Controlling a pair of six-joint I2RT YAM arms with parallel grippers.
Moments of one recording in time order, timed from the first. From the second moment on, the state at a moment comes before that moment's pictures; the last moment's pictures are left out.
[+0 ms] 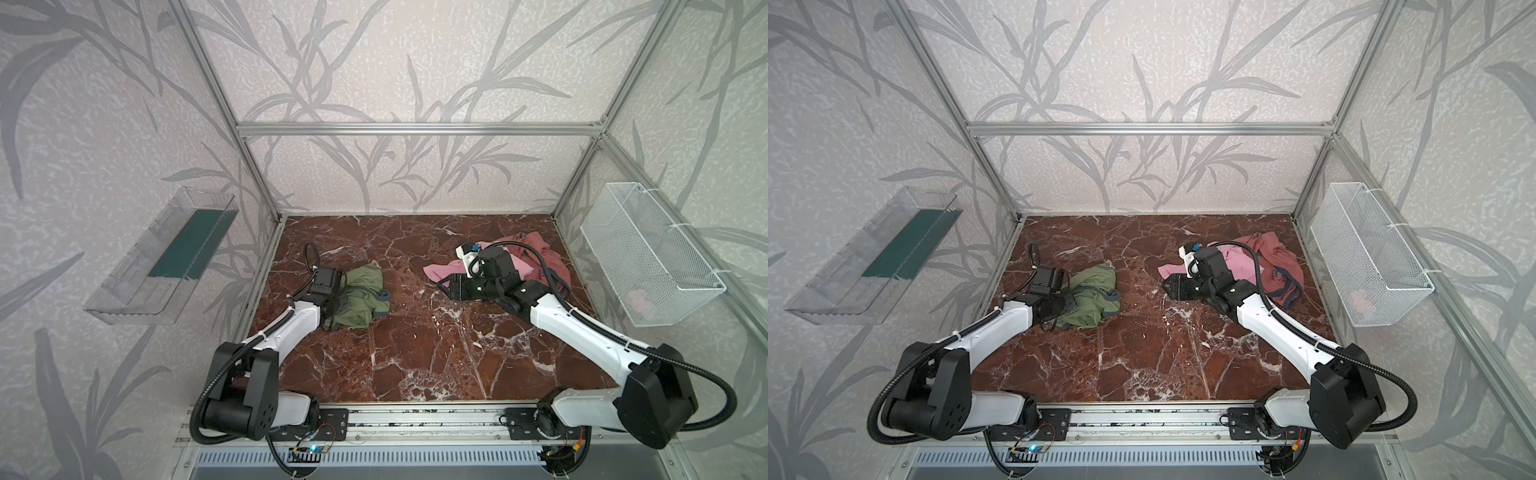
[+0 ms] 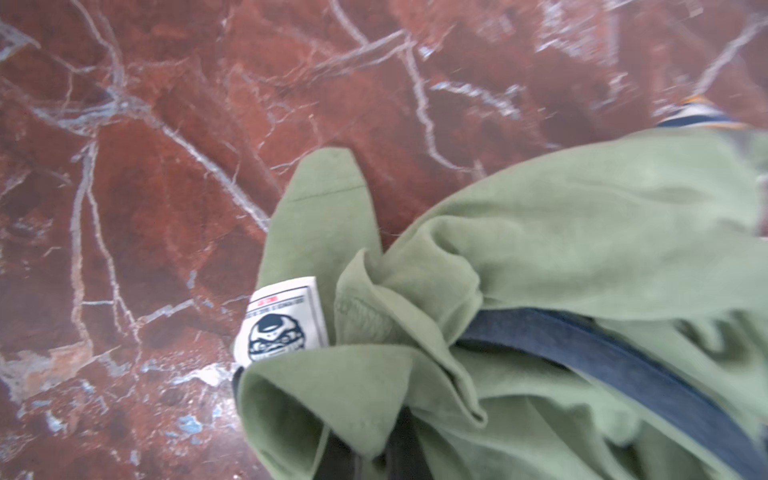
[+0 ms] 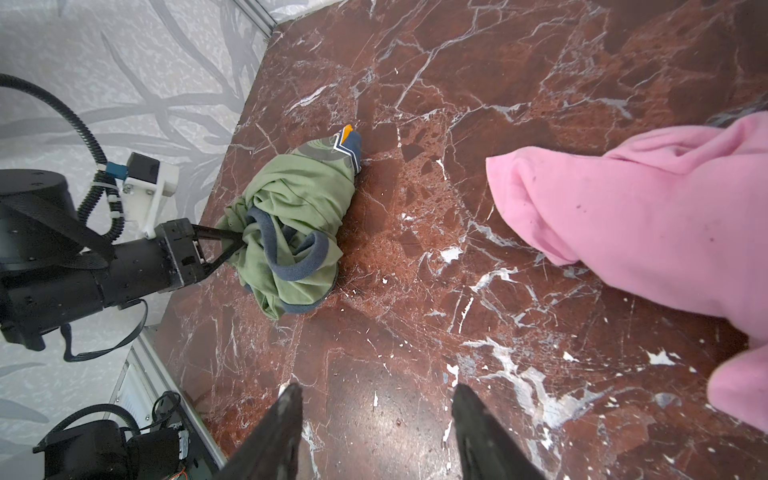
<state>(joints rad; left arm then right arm) -0.17 1.33 0.72 -0.39 -0.16 -0.60 0.54 1.33 0.95 -0.29 -0.31 0.50</state>
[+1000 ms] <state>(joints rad) -0.39 1.38 0.71 -0.30 -0.08 -0.60 0.54 1.34 0.96 -0.30 -0.31 0.51</state>
